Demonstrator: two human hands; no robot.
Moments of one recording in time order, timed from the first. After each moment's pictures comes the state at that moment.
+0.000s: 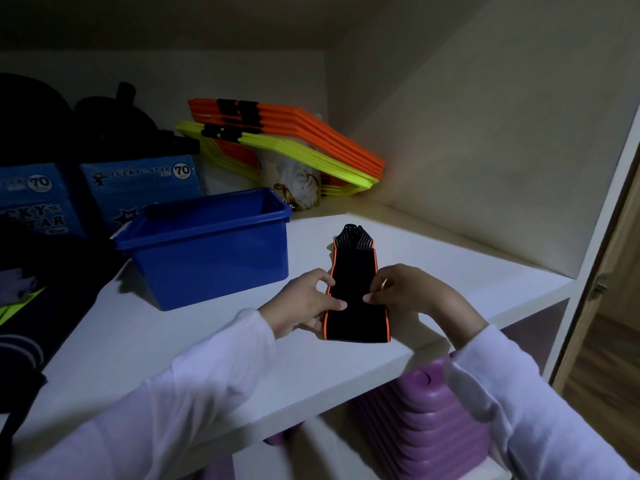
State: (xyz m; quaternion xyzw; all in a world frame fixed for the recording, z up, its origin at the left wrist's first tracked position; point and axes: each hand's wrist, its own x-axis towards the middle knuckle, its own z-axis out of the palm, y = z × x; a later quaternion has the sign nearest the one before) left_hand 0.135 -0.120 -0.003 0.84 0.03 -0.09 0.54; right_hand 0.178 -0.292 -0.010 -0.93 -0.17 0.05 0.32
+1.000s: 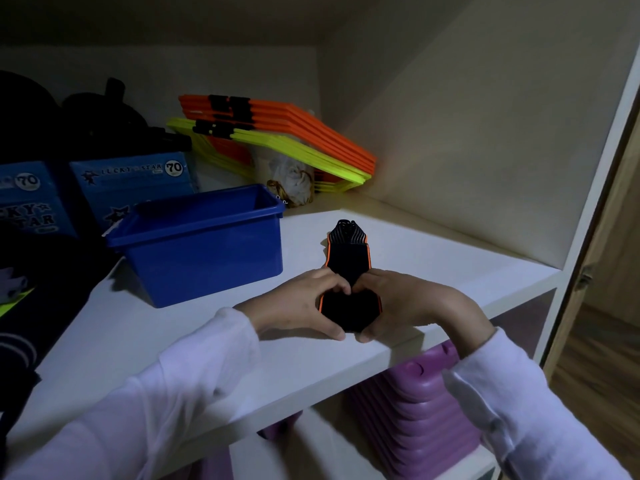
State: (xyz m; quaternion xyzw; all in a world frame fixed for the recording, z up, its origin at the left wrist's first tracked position) left_hand 0.130 -0.111 0.000 0.95 -0.23 -0.04 0.20; right_hand 0.136 -0.292 0.002 -0.95 -0.26 0.08 0.15
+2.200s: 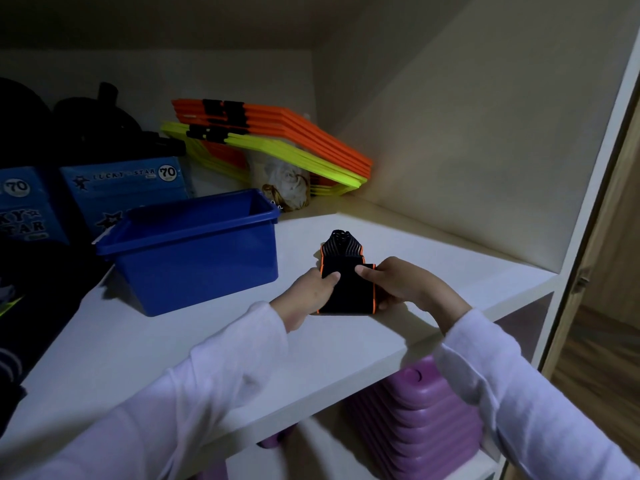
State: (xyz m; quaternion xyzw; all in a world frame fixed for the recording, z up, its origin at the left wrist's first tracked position) left_hand 0.175 -0.138 -0.022 0.87 0.05 -0.05 0.49; right_hand 0.188 -0.294 -0.008 -0.91 -0.09 0.09 0.39
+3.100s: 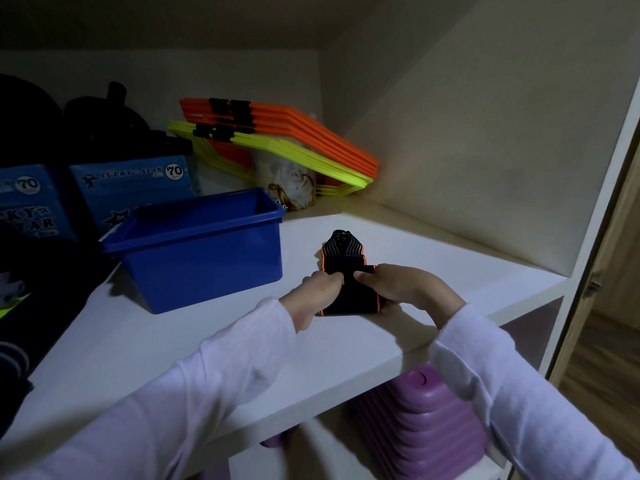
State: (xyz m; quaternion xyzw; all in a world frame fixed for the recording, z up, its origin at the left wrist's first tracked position) left_hand 0.180 -0.143 -0.022 0.87 0.12 -0.07 0.48; right_hand 0.179 -0.278 0.004 -0.94 -0.11 0.14 0.29
